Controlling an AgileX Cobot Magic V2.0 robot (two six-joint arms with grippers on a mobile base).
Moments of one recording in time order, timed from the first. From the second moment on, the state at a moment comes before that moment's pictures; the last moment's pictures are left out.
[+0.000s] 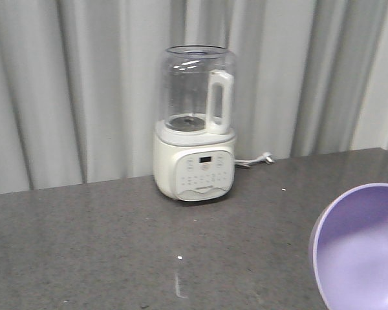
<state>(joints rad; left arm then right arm) -0.26 0.54 -0.79 -0.11 0.64 0.04 -0.27 0.70 -0.82 0.85 0.78 -0.80</state>
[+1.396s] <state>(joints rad) -0.26 0.54 -0.79 -0.11 0.64 0.04 -0.27 0.70 -0.82 0.85 0.79 -0.80</state>
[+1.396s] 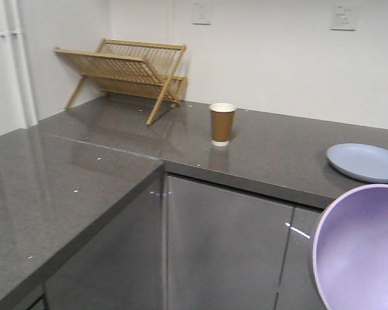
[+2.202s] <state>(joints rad) -0.26 0.54 -0.79 -0.11 0.64 0.04 -0.27 0.70 -0.82 0.85 0.79 -0.80</state>
